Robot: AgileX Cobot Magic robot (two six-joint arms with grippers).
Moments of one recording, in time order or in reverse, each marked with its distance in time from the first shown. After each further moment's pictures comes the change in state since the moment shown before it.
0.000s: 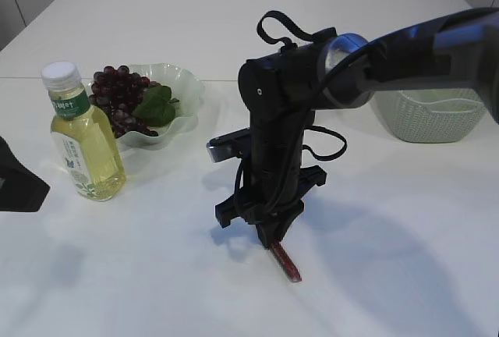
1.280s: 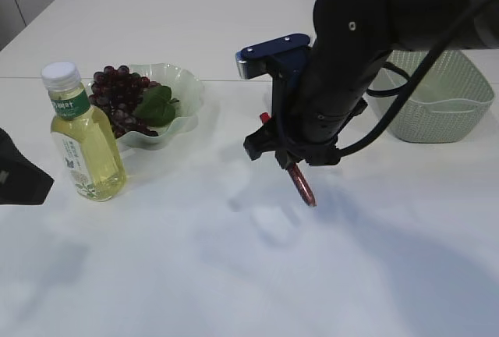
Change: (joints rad) left arm 0.000 0.000 0.000 0.001 -0.023 -0.002; right arm -0.033 -0.372 0.253 -0.121 -0.299 0.000
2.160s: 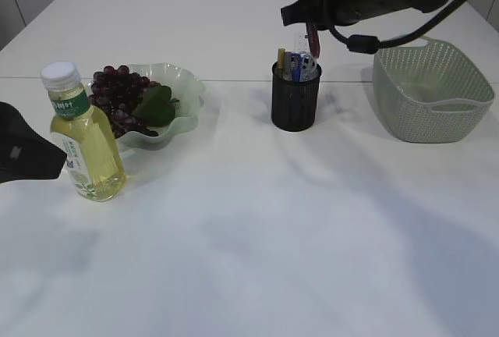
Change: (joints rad) left arm 0.000 0.000 0.000 0.000 -0.096 0.000; right arm -0.221 -0.006 -0.099 -0.190 -0.560 0.033
